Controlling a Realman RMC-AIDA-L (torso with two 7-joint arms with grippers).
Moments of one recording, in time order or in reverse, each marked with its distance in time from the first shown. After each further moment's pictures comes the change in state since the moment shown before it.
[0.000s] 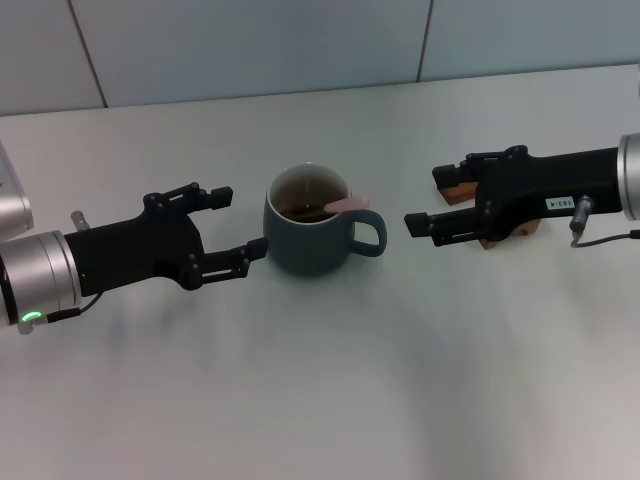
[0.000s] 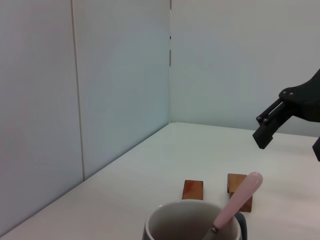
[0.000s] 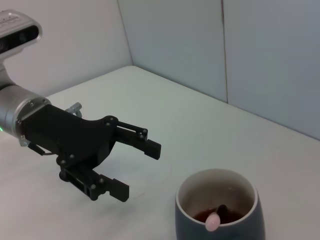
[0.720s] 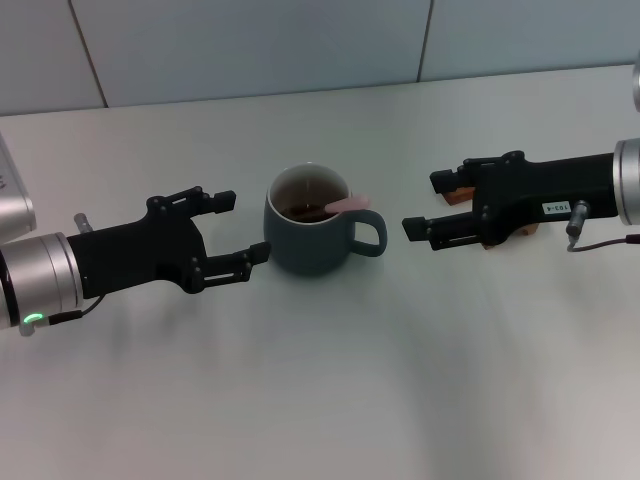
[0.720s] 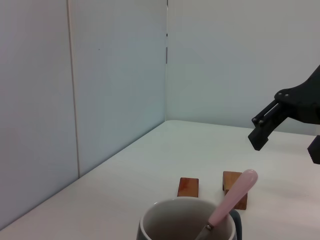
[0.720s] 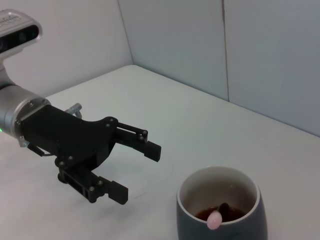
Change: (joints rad) left arm 0.000 0.000 0.015 0.000 -0.001 0.001 -0.011; right arm 0.003 0.002 0.000 0.022 0.002 0.006 -0.009
